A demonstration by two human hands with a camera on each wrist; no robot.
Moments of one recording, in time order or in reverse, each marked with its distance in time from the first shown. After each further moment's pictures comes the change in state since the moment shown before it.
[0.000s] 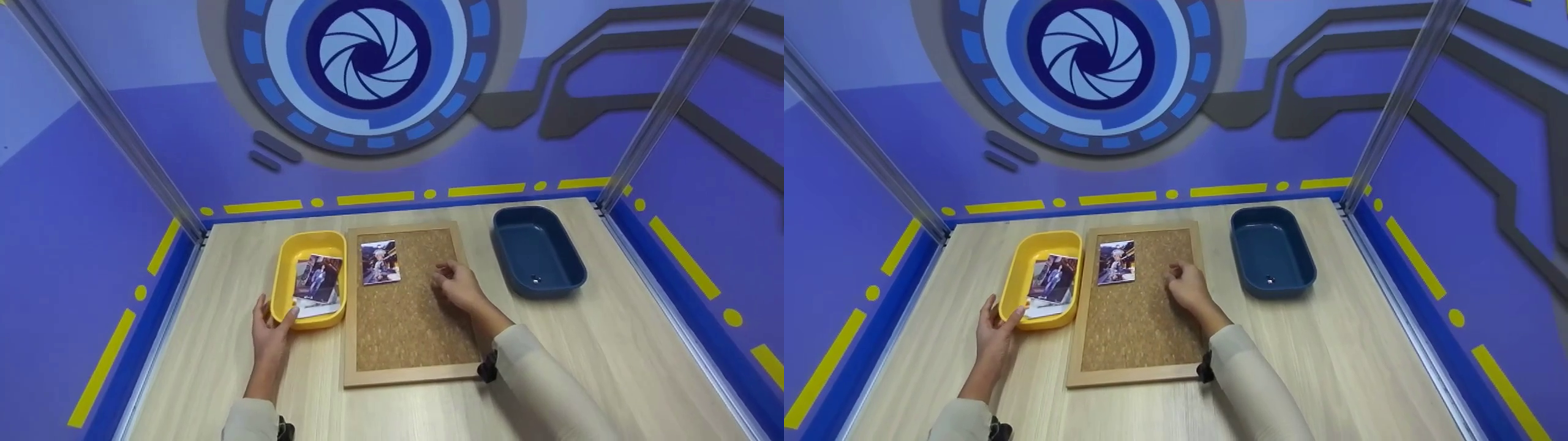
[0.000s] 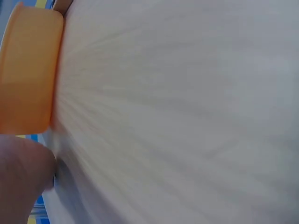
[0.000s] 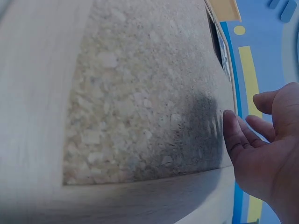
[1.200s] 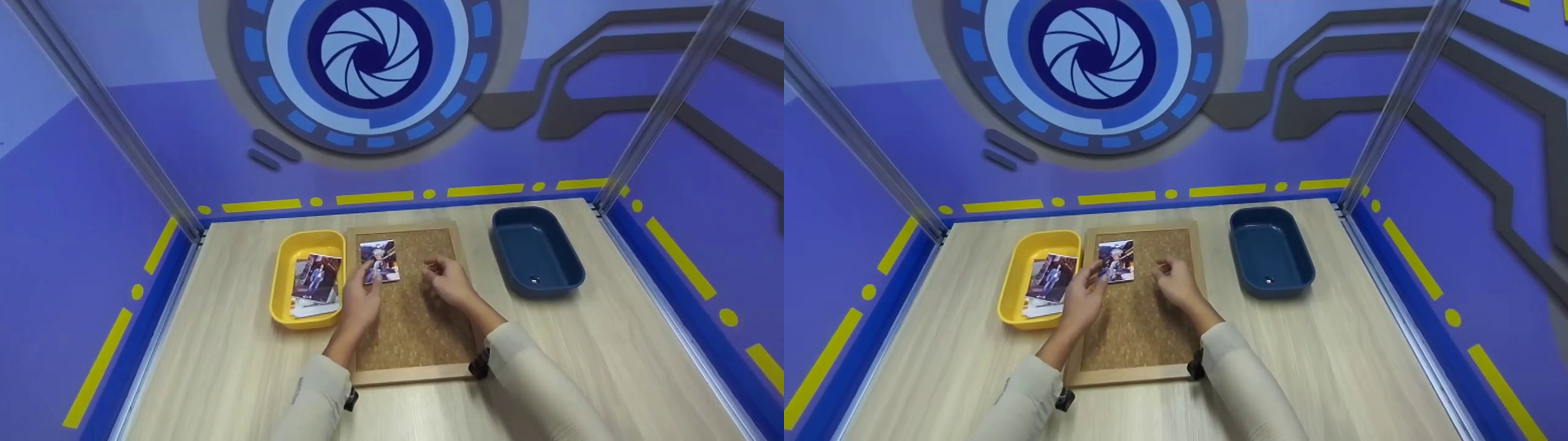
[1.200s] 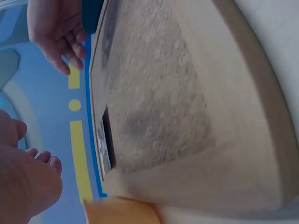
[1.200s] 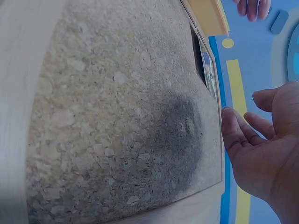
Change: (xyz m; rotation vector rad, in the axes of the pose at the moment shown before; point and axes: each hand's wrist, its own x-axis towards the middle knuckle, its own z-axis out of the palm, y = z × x) left_hand -0.035 0.063 0.166 0.280 -0.148 0.496; right_hand -0.006 -0.024 0.009 0.047 -0.042 -0.063
